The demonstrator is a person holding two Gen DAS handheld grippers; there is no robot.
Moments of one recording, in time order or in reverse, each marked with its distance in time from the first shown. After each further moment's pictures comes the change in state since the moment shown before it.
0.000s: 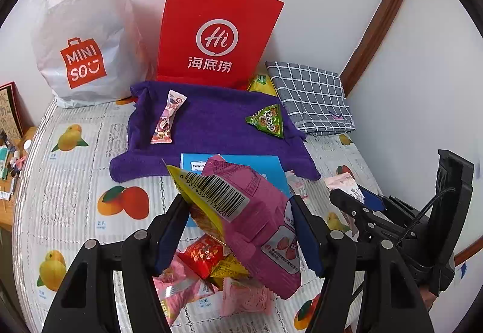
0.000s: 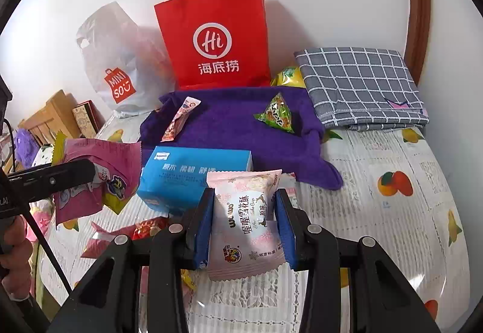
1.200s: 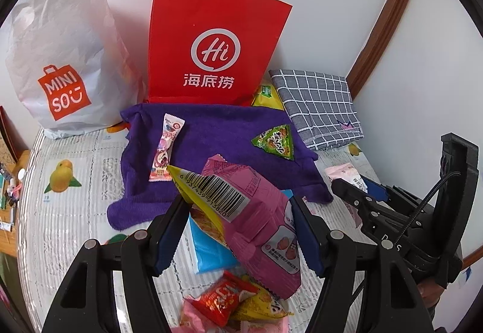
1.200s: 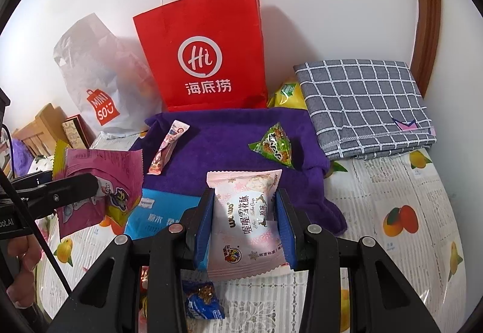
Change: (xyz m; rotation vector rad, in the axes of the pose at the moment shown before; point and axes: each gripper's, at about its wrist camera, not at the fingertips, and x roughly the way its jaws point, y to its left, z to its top) left arm 0.038 0.009 0.057 0.041 0.019 0.008; right arm 0.041 -0.004 0.060 0.019 -0.006 -0.019
